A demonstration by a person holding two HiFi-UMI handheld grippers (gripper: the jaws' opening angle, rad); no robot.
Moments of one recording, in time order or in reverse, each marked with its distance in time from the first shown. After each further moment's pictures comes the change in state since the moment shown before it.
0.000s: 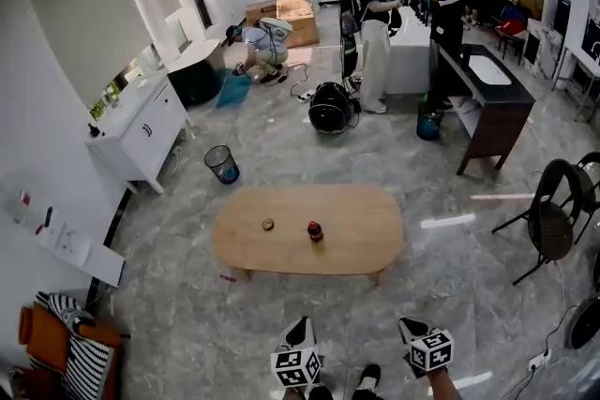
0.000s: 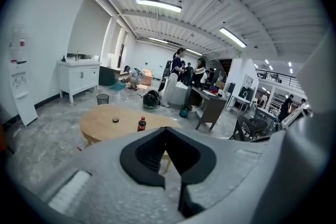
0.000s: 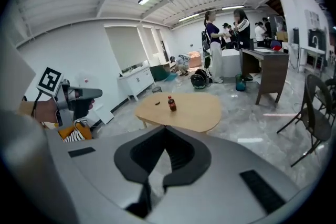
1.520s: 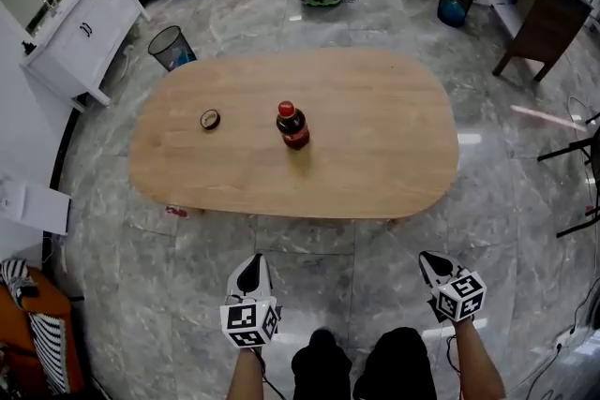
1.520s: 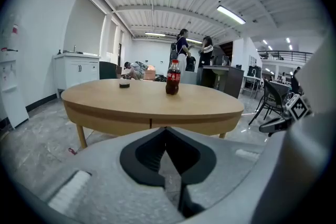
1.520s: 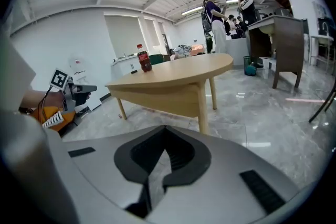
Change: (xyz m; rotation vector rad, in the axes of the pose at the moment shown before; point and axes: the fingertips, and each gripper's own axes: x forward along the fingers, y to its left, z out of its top) left arm 0.305 0.221 -0.269 0.142 -0.002 0.069; right arm 0.363 -0.195 -0.216 -0.063 -0.010 0.039
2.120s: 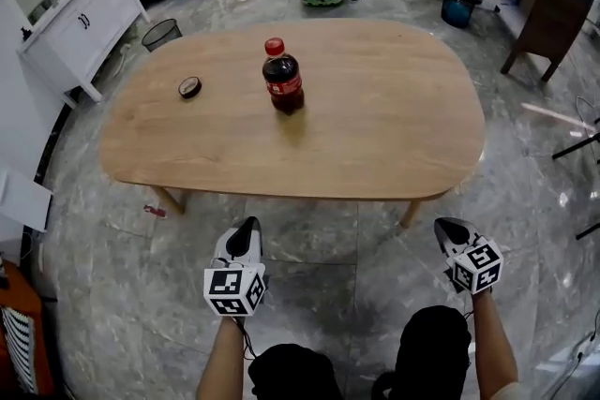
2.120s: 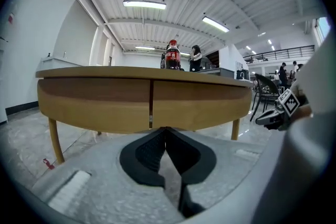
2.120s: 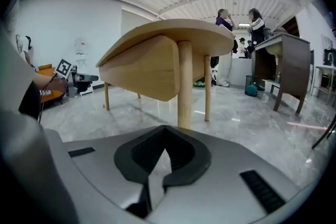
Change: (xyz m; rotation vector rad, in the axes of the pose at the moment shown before) left arm 0.114 0.029 -0.062 0.086 -0.177 -0.100; right arm 0.099 -0.080 -0.034 -0.216 -0.120 -0.073
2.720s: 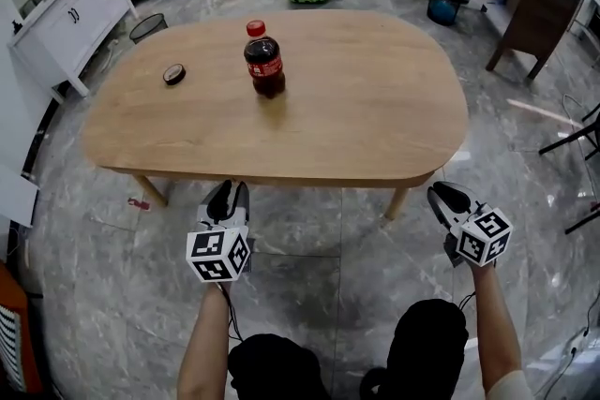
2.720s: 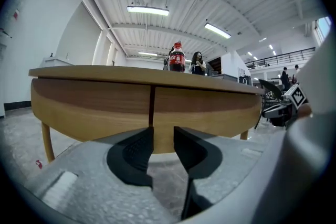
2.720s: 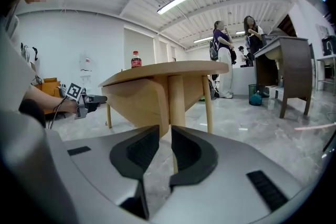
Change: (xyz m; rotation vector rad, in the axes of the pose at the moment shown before) left arm 0.034 0.005 0.021 -0.037 -0.072 0.020; right arm -0.016 -0.021 0.063 0.042 -0.164 0.062
